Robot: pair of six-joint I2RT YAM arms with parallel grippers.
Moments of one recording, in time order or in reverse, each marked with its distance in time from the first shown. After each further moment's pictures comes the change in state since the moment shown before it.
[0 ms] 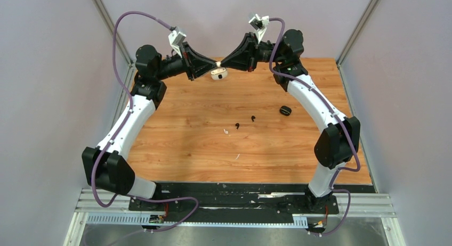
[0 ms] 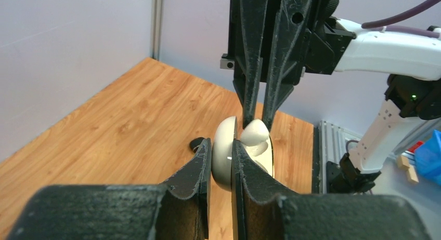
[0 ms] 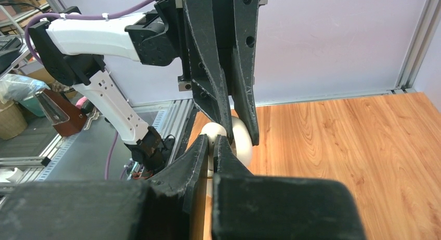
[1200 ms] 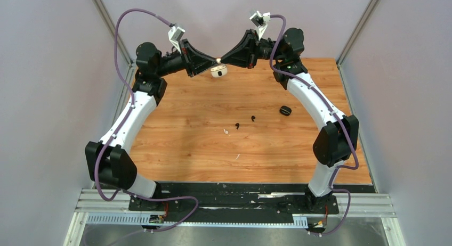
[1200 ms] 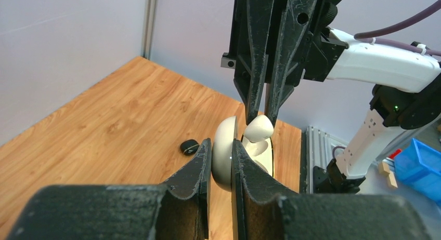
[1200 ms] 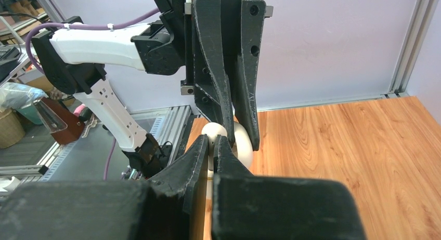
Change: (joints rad) left arm 0.022 0.052 0.031 0.053 0.029 -0.109; right arm -0.007 0.026 0.039 0.030 0.016 0.043
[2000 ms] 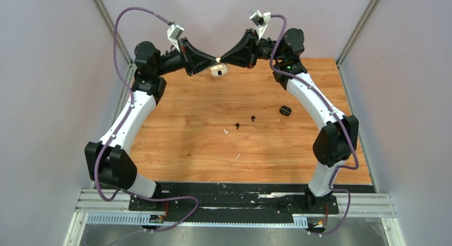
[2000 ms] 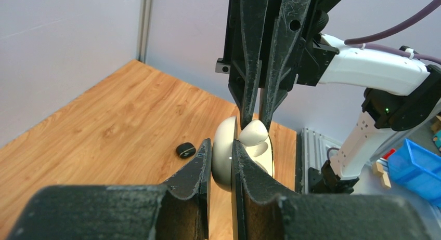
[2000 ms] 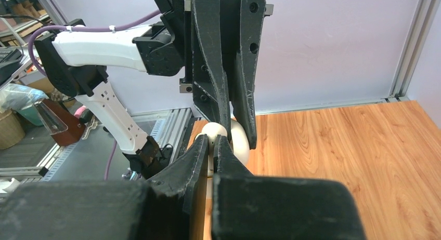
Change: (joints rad) left arm 0.000 0.000 0.015 0.014 0.014 -0.032; right arm 0.008 0.000 0.000 0.019 0.007 0.017
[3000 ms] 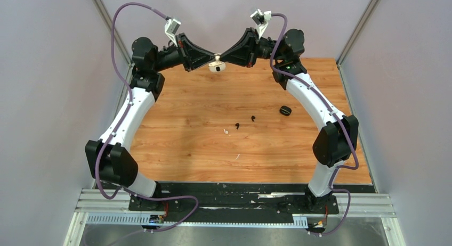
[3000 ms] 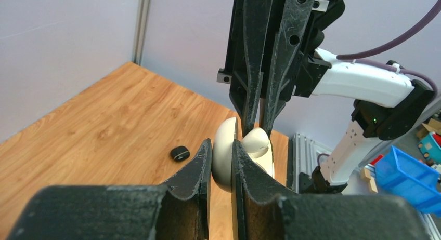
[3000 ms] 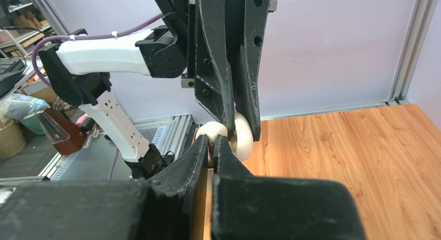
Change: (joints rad) left arm 0.021 0.020 0.045 -0.005 0.012 -0.059; right arm 0.010 0.000 -0.002 0.033 0.026 0.040
